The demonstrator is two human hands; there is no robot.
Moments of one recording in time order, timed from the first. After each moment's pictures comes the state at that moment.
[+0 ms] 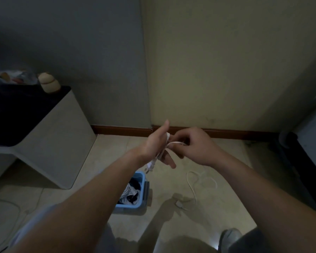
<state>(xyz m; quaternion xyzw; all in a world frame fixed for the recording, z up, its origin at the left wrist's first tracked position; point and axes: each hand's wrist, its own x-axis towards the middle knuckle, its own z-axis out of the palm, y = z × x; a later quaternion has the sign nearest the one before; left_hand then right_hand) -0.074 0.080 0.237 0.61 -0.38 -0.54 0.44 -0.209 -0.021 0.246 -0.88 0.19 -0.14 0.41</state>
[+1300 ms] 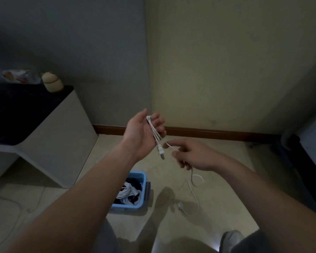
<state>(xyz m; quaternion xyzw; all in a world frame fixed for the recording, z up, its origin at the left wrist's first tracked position) -0.064 0.093 0.267 0.39 -0.08 -0.52 0.76 -0.205 -0.020 0.231 -0.85 0.20 0.02 0.49</state>
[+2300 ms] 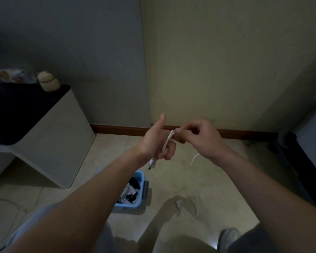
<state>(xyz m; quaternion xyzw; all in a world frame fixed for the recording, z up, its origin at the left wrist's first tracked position) -0.080 0.080 0.246 0.56 -0.39 -0.55 0.48 -0.213 -0.026 0.250 -0.78 0.23 -0.25 0.52</state>
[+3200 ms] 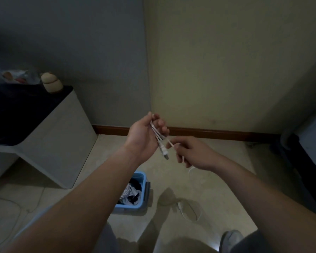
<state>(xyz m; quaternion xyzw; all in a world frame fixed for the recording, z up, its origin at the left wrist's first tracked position) -0.073 0.088 0.263 0.37 -0.08 -0.52 0.77 -0.204 -0.021 0.224 -0.84 0.21 -0.05 0.49</state>
